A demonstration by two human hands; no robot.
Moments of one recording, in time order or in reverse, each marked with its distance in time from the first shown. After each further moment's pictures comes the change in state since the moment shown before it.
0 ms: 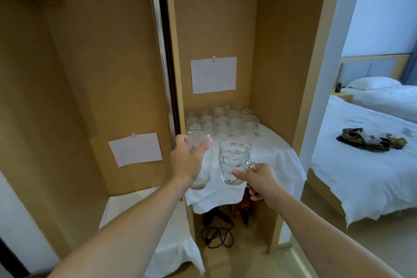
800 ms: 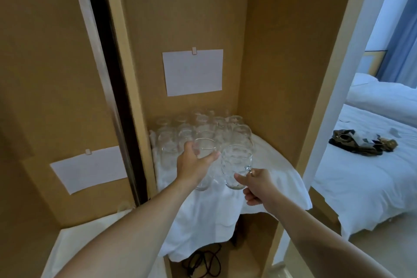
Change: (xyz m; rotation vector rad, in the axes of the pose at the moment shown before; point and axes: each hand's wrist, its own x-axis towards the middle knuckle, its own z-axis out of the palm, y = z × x) left_hand 0.185 -0.081 0.164 0.002 -0.212 -0.168; right_hand 0.221 0.003 -0.026 0.018 0.096 0.145
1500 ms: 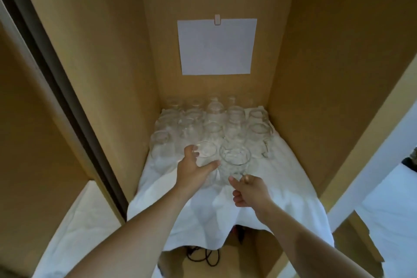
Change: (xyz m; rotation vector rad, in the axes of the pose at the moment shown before) left_hand 0.053 -0.066 0.095 0.091 0.213 -0.145; right_hand 0.159 0.047 -0.022 -0.028 -0.296 0.010
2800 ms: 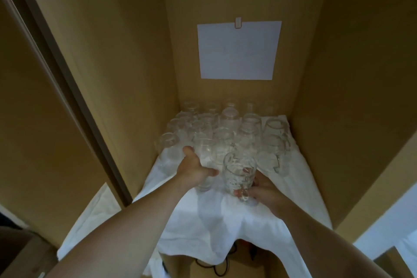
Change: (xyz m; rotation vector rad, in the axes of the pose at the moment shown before) left_hand 0.019 0.029 -0.005 0.310 -0.028 -0.196; right_hand 0.084 -0.004 -0.043 -0.093 -0.465 -0.158
